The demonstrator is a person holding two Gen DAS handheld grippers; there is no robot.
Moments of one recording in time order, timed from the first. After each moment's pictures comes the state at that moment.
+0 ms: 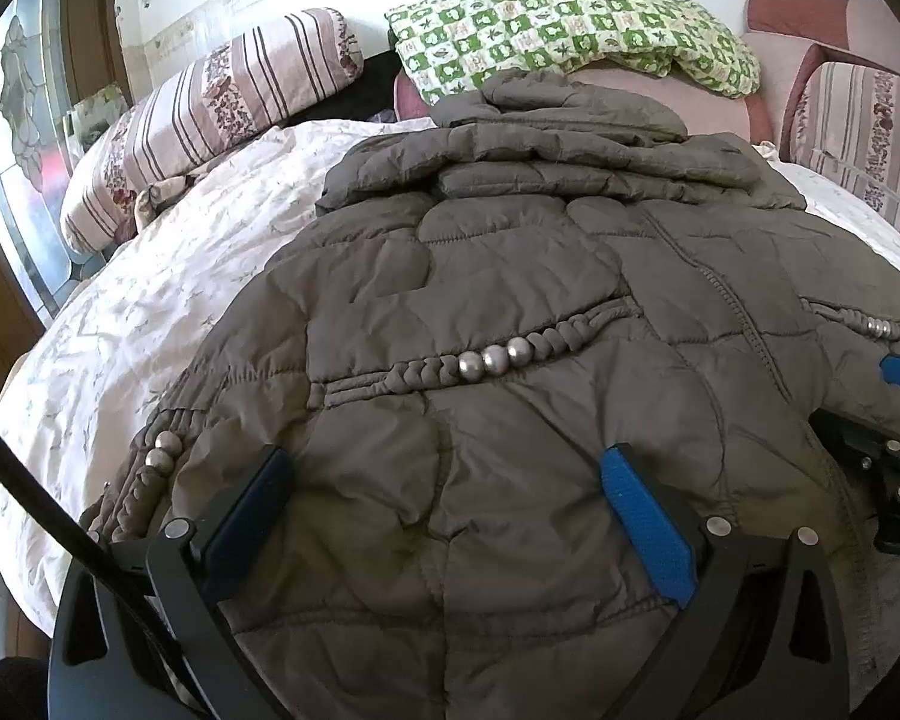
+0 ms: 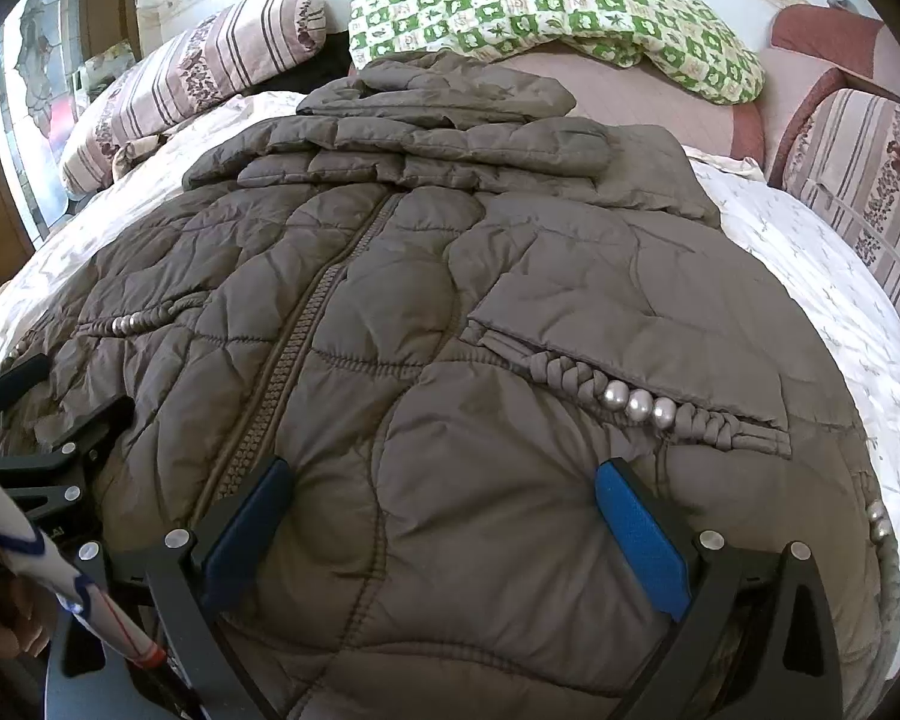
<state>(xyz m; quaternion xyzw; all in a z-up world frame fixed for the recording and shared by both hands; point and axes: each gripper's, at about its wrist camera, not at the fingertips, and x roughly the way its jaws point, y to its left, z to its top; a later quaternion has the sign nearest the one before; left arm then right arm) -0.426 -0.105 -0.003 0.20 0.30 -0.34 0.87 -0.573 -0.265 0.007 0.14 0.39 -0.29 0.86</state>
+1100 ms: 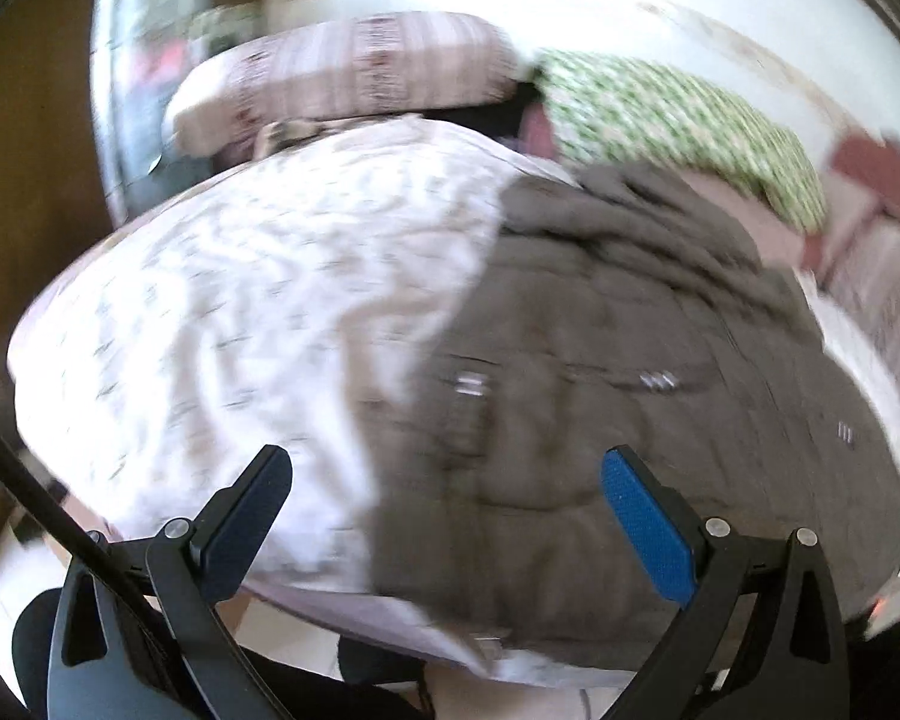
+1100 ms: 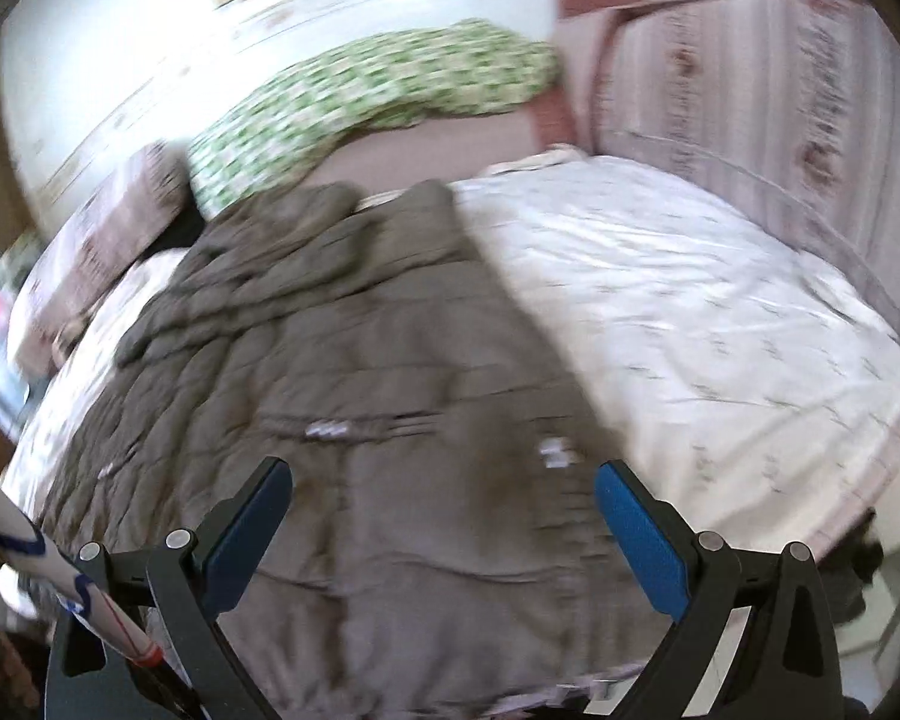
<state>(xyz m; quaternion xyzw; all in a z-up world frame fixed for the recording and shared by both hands) -0.390 0.050 0.043 0.03 0.35 -0.29 0.89 -0.727 -0.306 0.069 0.26 0.26 -0.42 0.83</state>
